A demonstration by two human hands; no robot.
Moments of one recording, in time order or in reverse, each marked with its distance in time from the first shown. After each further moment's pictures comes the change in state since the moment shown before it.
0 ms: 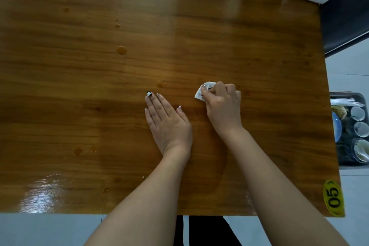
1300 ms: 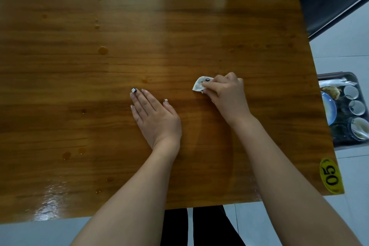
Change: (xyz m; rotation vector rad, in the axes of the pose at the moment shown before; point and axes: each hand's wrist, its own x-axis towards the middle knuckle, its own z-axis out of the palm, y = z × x) left_hand 0.000 0.000 -0.004 0.031 -0.025 -0.015; right_hand -0.007 0.033 -0.022 0.251 -0.149 0.097
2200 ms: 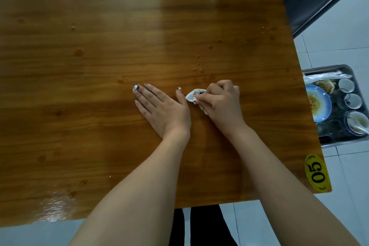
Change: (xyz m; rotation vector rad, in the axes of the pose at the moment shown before) left_hand -0.018 0.072 0.017 0.043 -0.070 -0.046; right_hand -0.038 0.034 -0.010 0.054 0.111 -0.070
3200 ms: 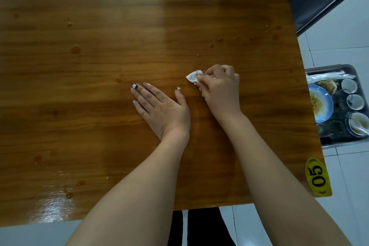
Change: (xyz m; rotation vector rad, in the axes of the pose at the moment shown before) left_hand -0.001 0.001 0.000 0.047 0.014 -0.014; right_hand 0.031 0.002 0.010 -0.107 0.029 0.130
